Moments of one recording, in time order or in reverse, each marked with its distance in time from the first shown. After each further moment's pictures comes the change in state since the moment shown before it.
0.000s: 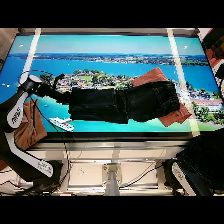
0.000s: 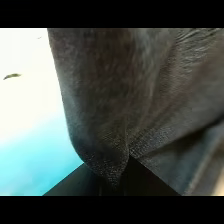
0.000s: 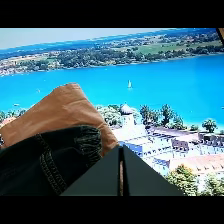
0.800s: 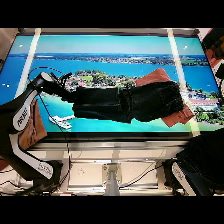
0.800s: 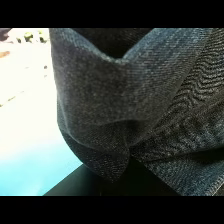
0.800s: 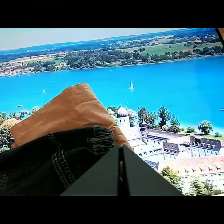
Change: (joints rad) left arm -0.115 -0.007 0.002 0.075 0.102 -0.116; right arm 0.000 0.000 0.000 0.002 -0.002 0.000
